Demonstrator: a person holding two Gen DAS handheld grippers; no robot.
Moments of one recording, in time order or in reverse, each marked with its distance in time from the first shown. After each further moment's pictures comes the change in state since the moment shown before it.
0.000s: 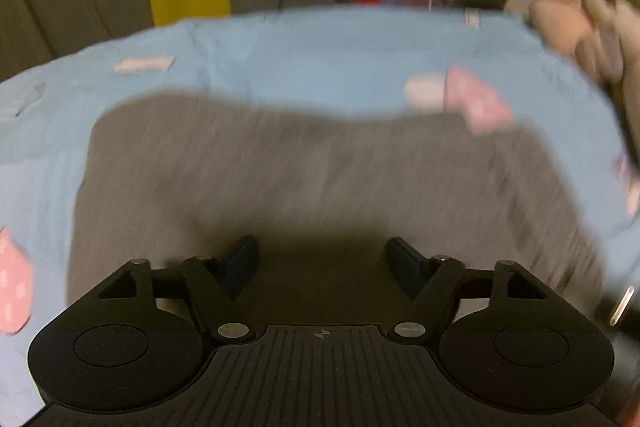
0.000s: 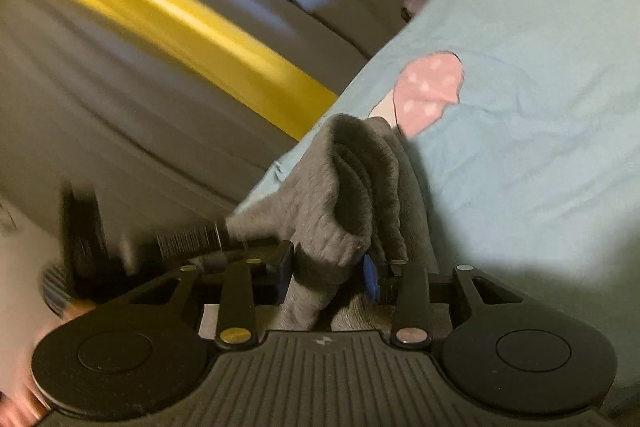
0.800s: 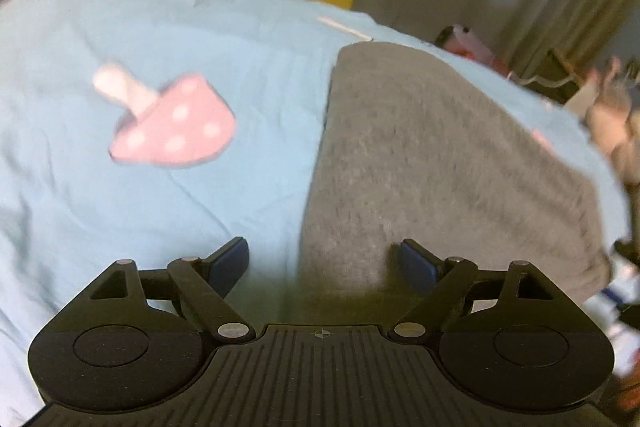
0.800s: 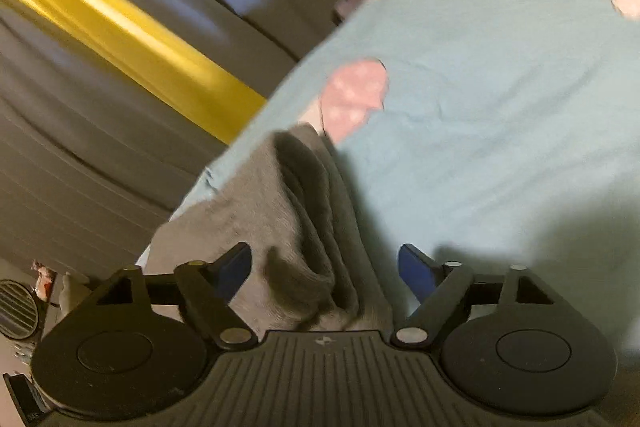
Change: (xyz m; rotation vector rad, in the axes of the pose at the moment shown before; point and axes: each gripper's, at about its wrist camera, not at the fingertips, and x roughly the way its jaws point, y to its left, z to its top) left arm -0.088 0.150 -0.128 -0.437 -0.110 -0.038; right arm -0.008 0.021 0.006 -0.093 -0.026 -0.296
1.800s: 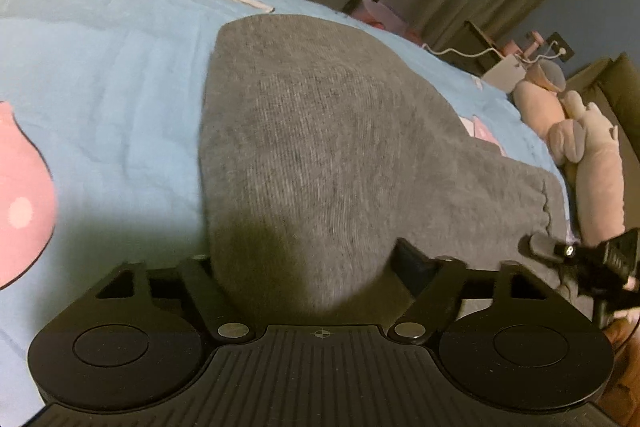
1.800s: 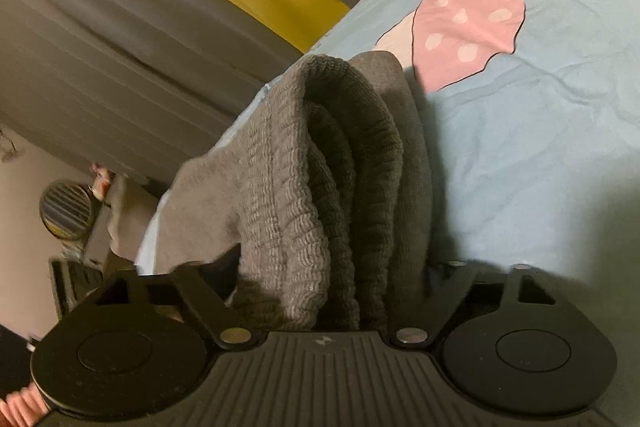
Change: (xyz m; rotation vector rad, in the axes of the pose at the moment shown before) left arm 0.109 -0.022 0.051 0.123 0.075 -0.286; right arm 0.113 -0.010 0.023 -0.106 0.297 0.305
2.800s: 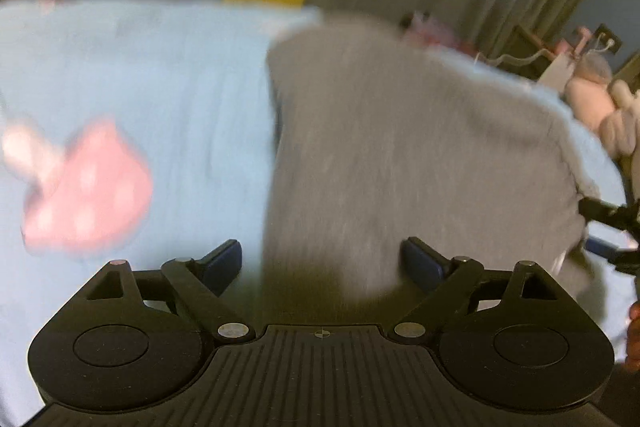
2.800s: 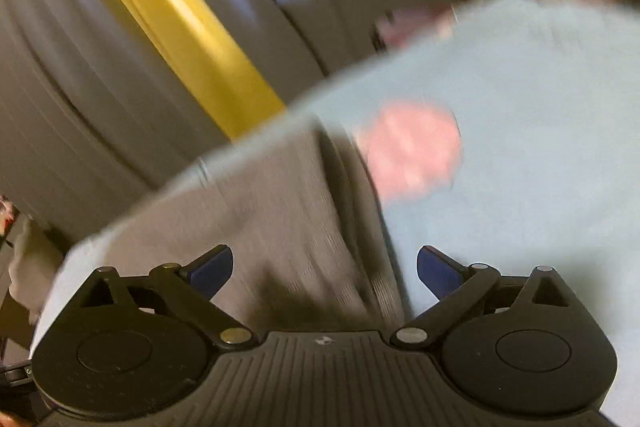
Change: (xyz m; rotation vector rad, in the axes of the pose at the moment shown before) left arm -0.038 -0.023 -0.029 0.021 -0.065 0.238; right arm -0.027 0.051 -0.031 -0.035 -0.195 -0.392
